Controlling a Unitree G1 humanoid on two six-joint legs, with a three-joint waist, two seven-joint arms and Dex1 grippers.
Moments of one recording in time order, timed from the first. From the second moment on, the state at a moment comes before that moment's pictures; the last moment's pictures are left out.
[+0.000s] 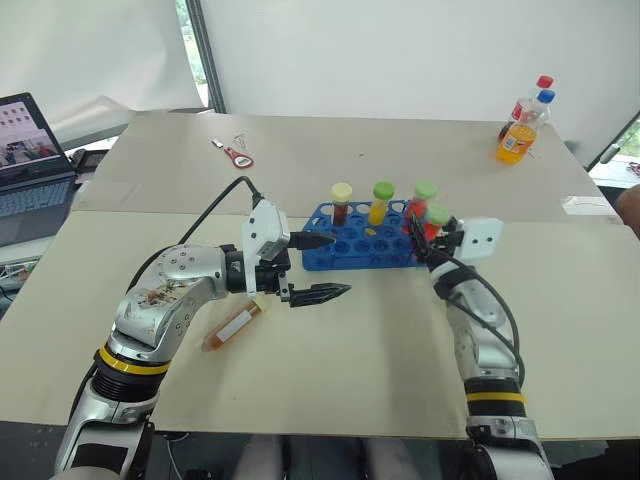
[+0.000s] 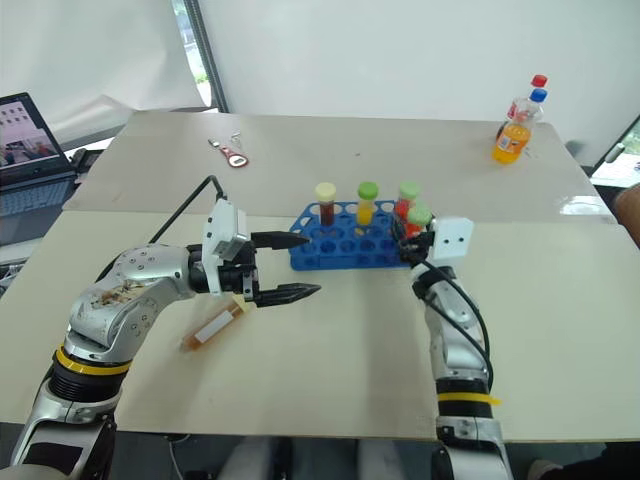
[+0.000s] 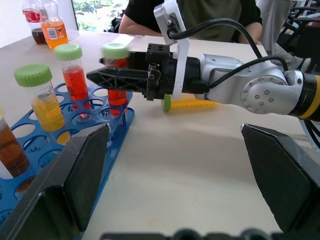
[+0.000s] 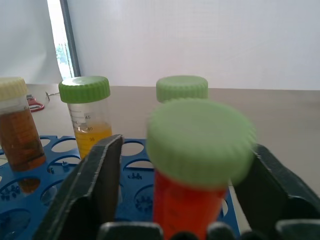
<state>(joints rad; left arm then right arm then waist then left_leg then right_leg) -0.52 0.56 -0.11 -0.31 -0.53 0.57 -0.96 -0.38 -0.16 -0.16 0.14 0.18 -0.04 0.25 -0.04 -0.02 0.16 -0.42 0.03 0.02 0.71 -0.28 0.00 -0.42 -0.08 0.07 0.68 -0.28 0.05</state>
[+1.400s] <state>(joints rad) -0.42 0.68 -0.22 -0.38 -0.48 0.46 -1.19 -0.66 -1.11 0.32 -0.04 0.44 1.29 0.88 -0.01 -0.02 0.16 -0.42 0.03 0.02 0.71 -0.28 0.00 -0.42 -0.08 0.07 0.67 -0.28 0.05</state>
